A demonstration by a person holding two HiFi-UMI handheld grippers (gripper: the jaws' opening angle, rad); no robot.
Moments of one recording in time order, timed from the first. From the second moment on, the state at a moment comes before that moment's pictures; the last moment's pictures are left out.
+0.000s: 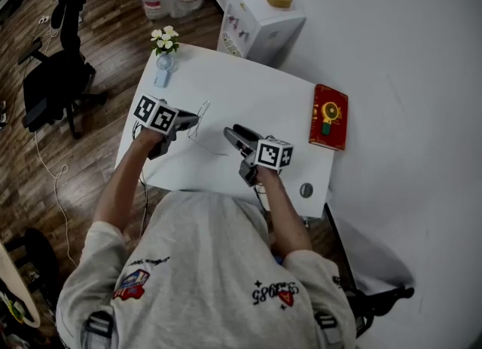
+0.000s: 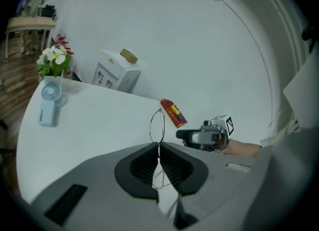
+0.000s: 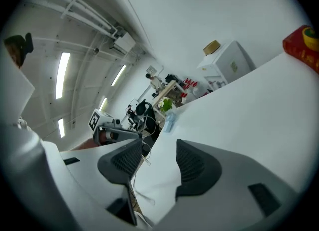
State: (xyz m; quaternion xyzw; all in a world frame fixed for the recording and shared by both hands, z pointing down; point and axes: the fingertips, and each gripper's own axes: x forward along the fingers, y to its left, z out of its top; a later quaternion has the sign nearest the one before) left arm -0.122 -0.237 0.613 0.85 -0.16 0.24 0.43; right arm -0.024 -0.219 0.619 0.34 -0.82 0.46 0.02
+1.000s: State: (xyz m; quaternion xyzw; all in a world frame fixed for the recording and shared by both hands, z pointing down) left arm -0.153 -0.297 0.585 0.83 -0.28 0.10 0.47; right arm -0.042 -0.235 0.592 0.29 -0.79 0.50 -0.19
